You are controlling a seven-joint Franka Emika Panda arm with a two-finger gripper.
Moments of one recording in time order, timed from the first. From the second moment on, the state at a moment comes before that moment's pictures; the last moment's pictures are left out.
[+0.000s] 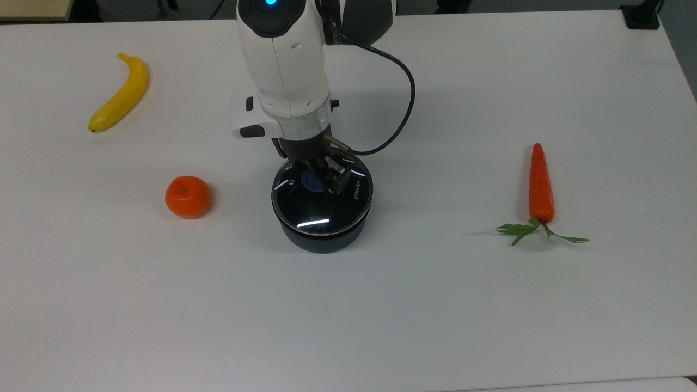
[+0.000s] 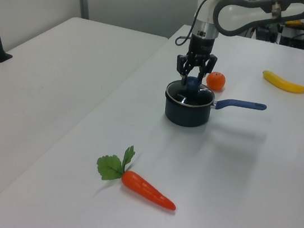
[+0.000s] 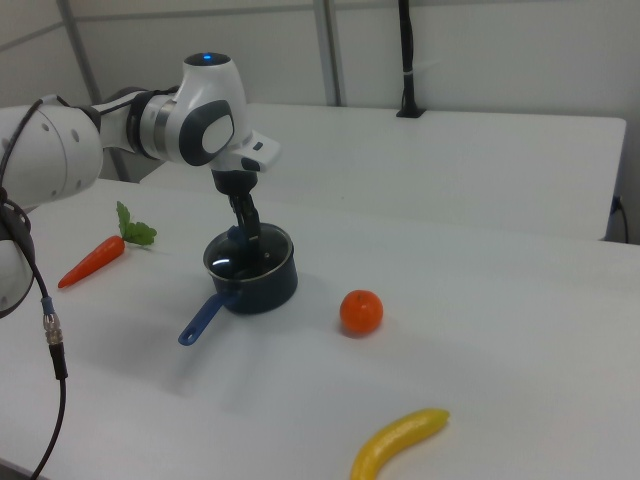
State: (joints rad) arm 0.10 0.53 0.02 -1.36 0.07 1.99 0.71
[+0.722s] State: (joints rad) arm 0.10 0.54 0.02 -1.35 0.07 1.99 0.70
